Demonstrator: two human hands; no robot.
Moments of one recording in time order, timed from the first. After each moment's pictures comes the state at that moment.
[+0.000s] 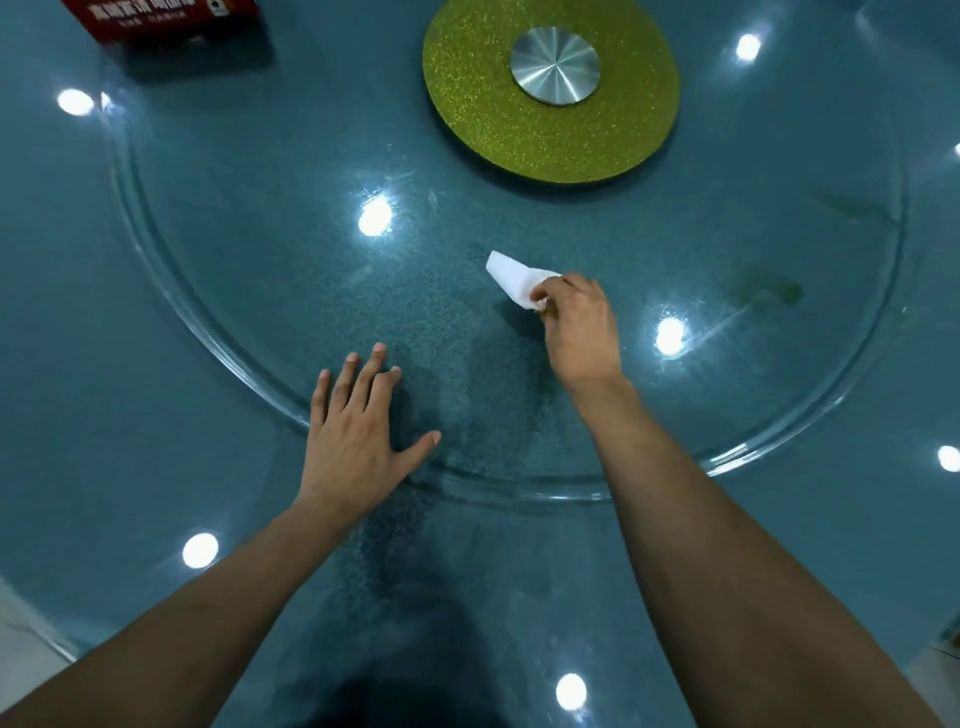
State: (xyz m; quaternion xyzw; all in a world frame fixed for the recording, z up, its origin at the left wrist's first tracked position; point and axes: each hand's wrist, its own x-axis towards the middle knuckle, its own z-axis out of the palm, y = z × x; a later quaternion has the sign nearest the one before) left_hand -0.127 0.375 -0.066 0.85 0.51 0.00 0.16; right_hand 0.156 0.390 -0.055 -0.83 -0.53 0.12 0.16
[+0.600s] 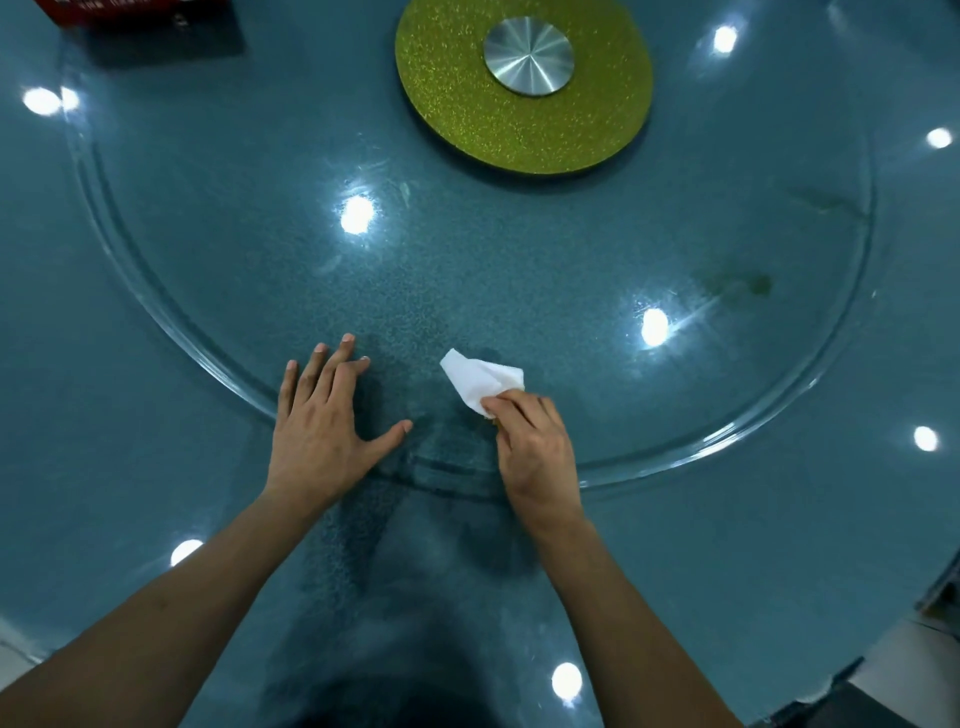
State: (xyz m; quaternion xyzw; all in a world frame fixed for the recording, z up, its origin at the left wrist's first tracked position) left_hand -0.135 0.387 -0.068 0.84 0.52 0.02 0.18; right_hand 0.070 0.268 -0.060 -0.78 -0.56 0.10 0.25
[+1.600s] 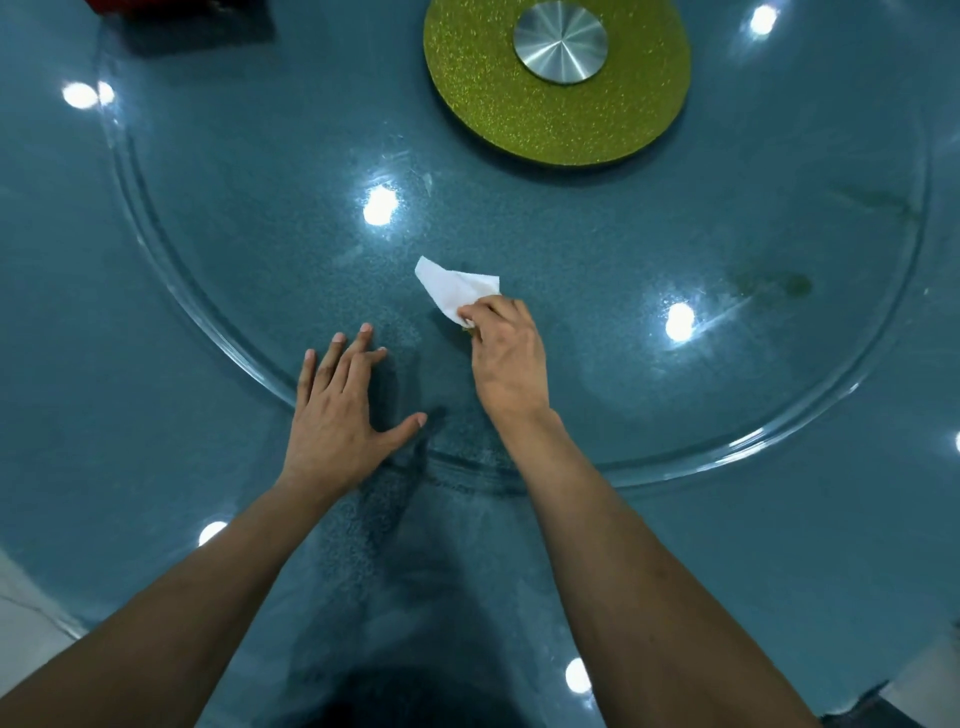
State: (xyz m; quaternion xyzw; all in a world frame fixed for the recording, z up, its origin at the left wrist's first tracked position) left_hand -0.144 0.396 -0.071 0.84 0.51 0.03 0.20; right_hand 0.062 0.379 -0.057 -0.79 -0.55 0.14 0.25
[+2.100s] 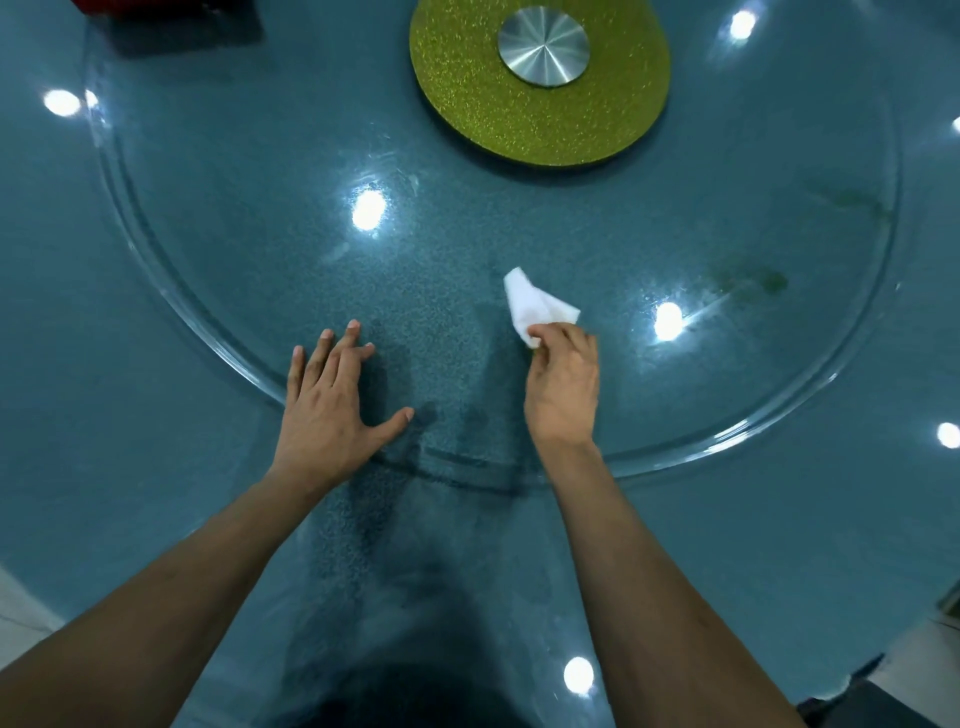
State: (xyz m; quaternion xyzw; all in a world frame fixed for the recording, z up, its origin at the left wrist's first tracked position) left_hand -0.148 0.400 -0.074 0.84 0.50 0.03 0.20; right_hand 0.092 0.328 -0.060 -0.86 -0.39 0.11 0.30
